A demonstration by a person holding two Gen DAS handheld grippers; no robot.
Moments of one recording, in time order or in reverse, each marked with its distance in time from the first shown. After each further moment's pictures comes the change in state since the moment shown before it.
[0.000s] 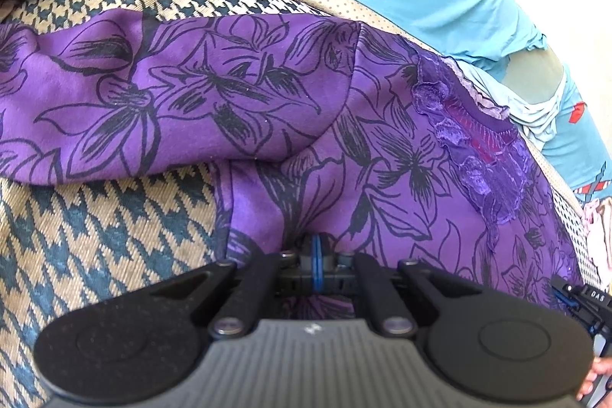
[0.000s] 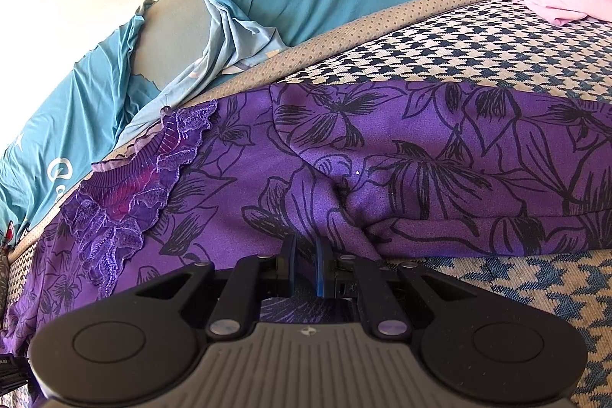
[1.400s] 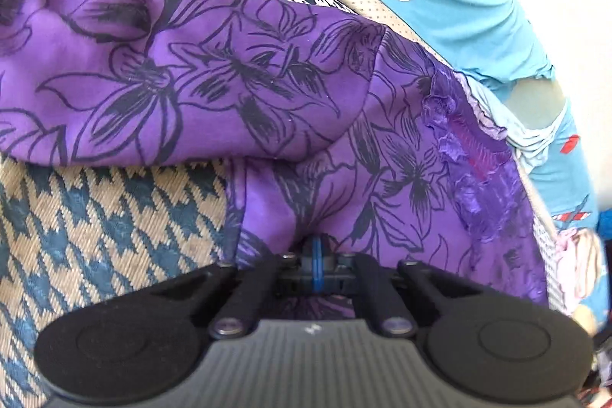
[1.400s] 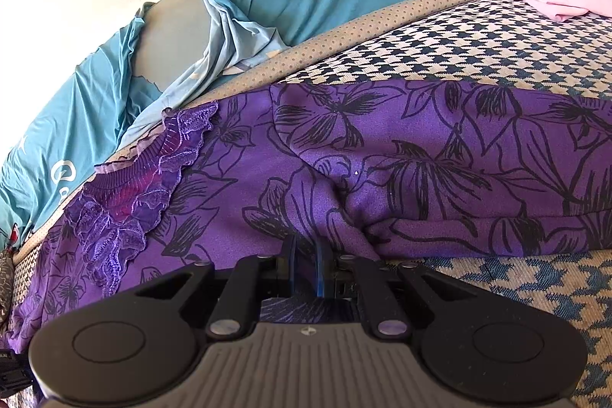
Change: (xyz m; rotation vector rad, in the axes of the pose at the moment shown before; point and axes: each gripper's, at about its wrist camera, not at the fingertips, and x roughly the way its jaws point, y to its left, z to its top) left arm 0.002 0.019 0.011 -0.129 0.062 -0.082; right arm 0.000 -0.001 0.001 0.013 0.007 0.012
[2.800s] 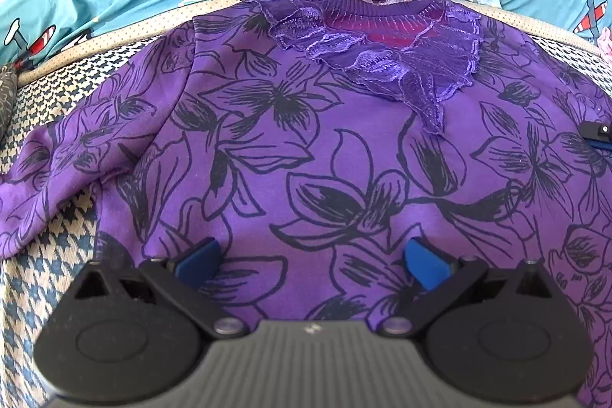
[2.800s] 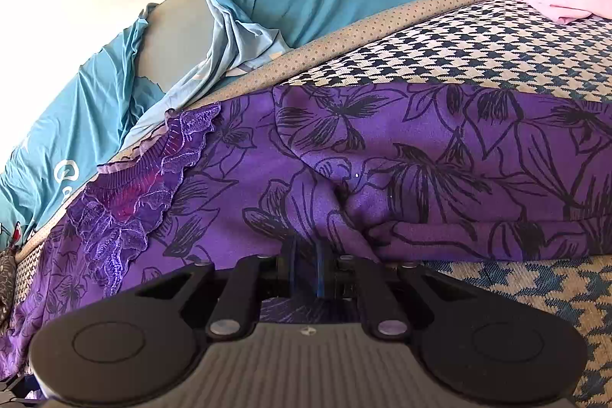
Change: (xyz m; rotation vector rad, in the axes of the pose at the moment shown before) left arm 0.039 -0.130 -0.093 0.626 -0.063 0.337; right arm 0.000 -0.001 0.001 -0.014 -0.002 0.013
